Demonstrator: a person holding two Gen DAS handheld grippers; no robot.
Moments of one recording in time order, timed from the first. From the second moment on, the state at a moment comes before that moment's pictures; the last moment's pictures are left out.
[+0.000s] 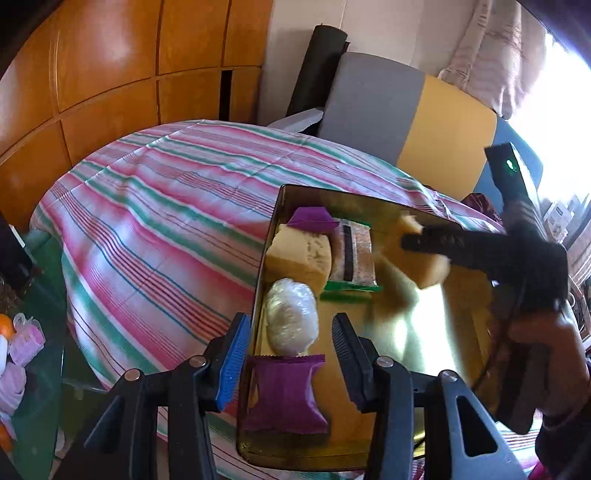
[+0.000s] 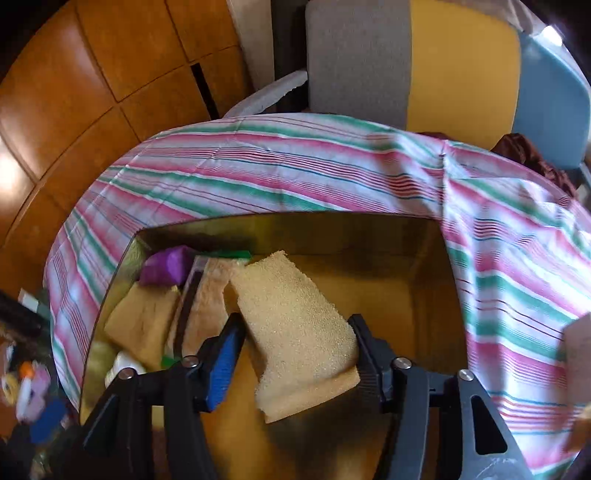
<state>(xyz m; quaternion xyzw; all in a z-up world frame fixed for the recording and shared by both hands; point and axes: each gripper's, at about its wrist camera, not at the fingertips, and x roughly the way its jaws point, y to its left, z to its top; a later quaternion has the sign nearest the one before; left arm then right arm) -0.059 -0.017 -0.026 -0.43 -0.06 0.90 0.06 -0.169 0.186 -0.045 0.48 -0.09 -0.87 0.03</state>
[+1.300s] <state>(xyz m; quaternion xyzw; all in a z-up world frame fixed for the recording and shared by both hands) -0.017 0.056 -0.002 -0.41 0.01 0.90 0.15 0.039 0.305 0.006 0.39 -0.07 -0.91 -0.09</state>
